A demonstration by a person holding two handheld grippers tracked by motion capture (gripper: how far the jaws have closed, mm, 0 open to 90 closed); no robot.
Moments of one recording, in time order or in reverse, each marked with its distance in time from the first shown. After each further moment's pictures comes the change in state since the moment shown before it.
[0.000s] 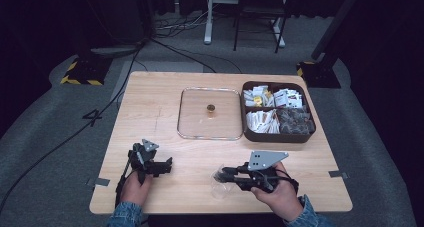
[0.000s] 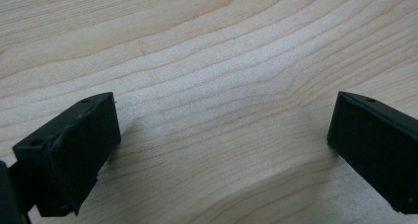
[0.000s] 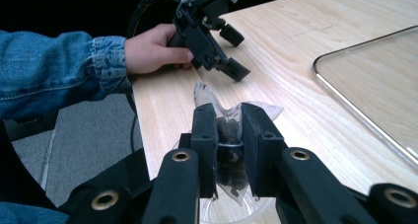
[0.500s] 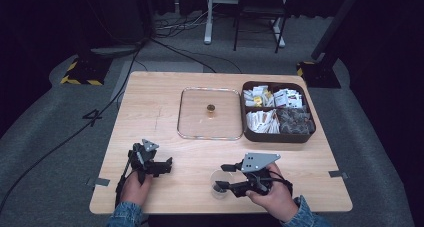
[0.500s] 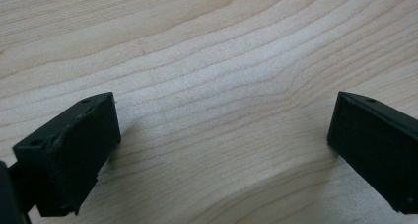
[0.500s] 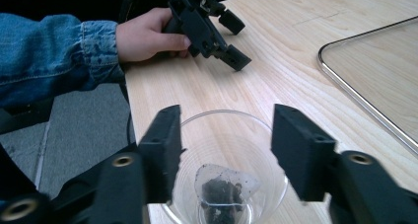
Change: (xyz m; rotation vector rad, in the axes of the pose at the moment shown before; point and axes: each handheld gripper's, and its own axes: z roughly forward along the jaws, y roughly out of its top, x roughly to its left) left arm 0.000 0.000 0.000 0.001 0.002 0.003; right arm -0.001 -0.006 0.015 0.021 -0.011 -0.007
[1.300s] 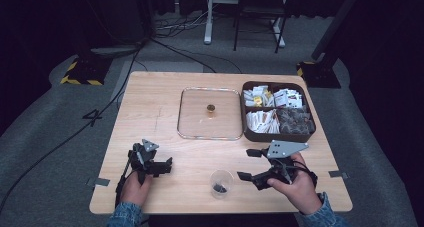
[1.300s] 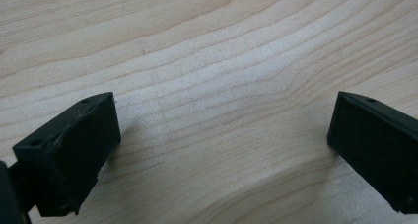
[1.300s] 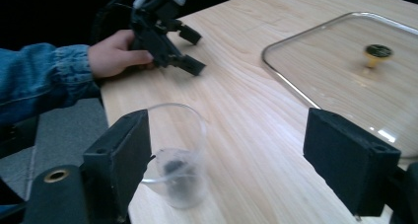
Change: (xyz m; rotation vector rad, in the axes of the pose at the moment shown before) left arm 0.000 0.000 0.000 0.002 -0.004 0.000; right arm -0.032 -0.001 -0.056 -0.030 -0.086 0.088
